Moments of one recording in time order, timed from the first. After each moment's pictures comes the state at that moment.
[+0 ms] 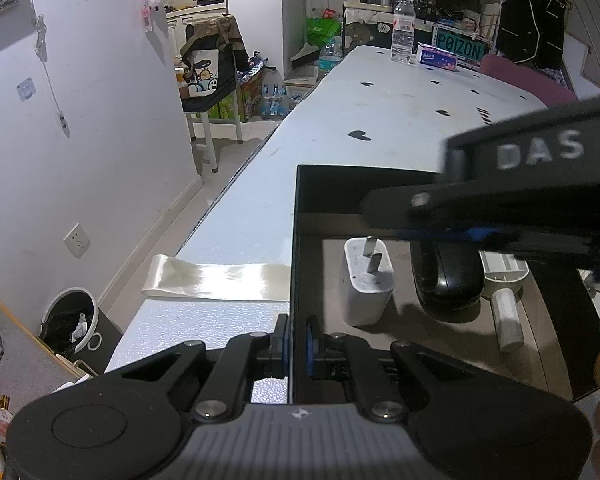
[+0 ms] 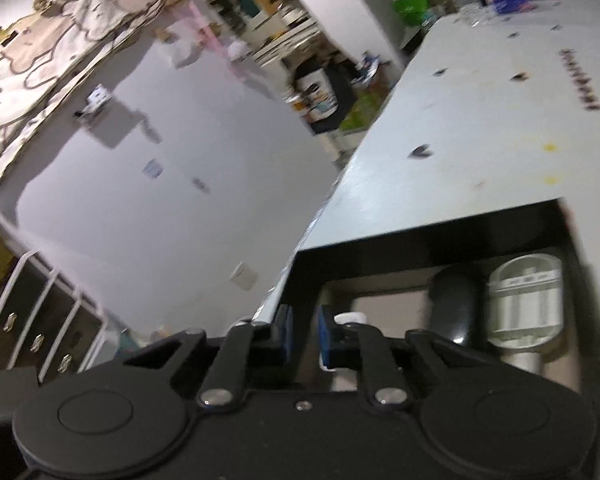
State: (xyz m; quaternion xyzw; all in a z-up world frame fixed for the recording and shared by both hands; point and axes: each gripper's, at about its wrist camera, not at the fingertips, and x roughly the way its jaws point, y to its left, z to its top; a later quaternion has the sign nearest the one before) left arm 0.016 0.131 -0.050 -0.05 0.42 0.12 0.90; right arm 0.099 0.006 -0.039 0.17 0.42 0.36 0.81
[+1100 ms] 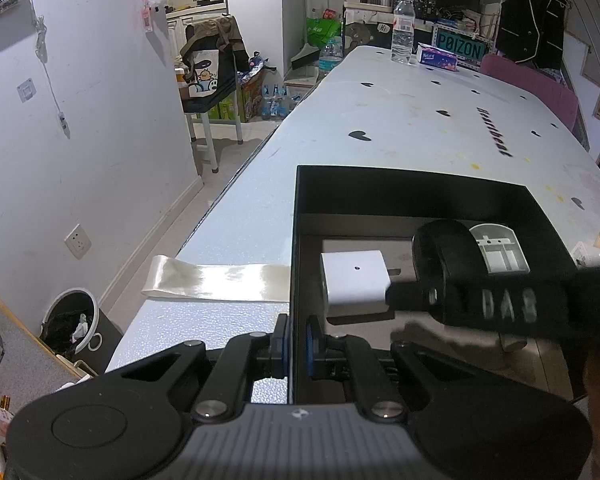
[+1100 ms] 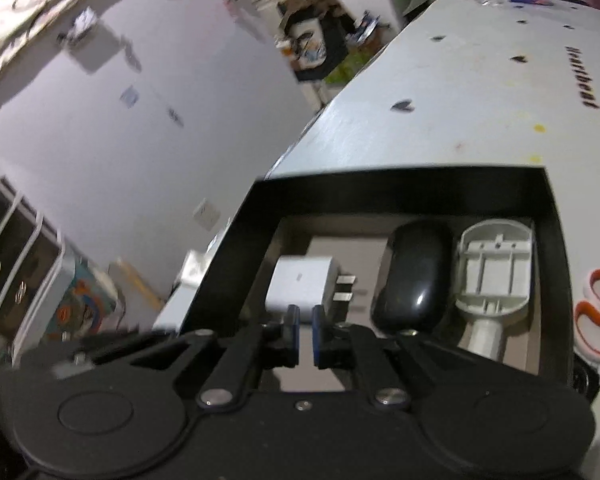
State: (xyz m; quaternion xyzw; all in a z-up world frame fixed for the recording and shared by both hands) left arm 0.016 0.132 -0.049 -0.05 0.42 0.12 0.90; right arm 0.092 0.007 -0.051 0.05 0.48 0.35 0.80
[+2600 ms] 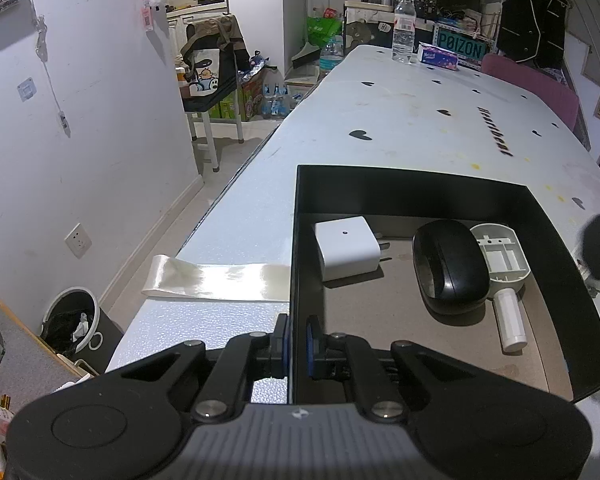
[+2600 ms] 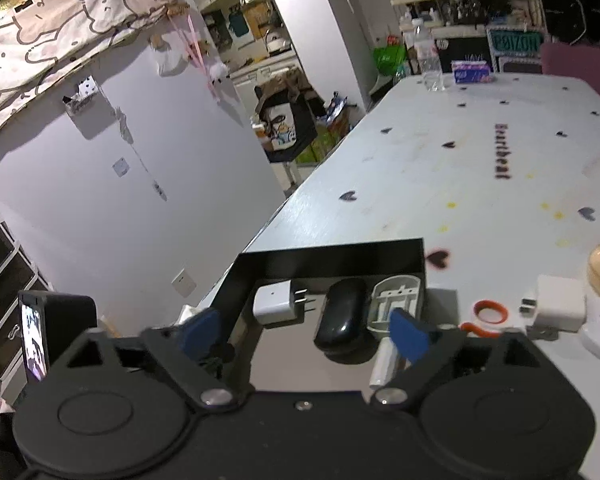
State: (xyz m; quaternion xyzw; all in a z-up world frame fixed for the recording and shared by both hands) left arm 0.015 0.132 -0.049 -0.04 0.42 0.12 0.90; right arm 0.037 -0.071 0.014 0.08 0.35 0.28 0.89
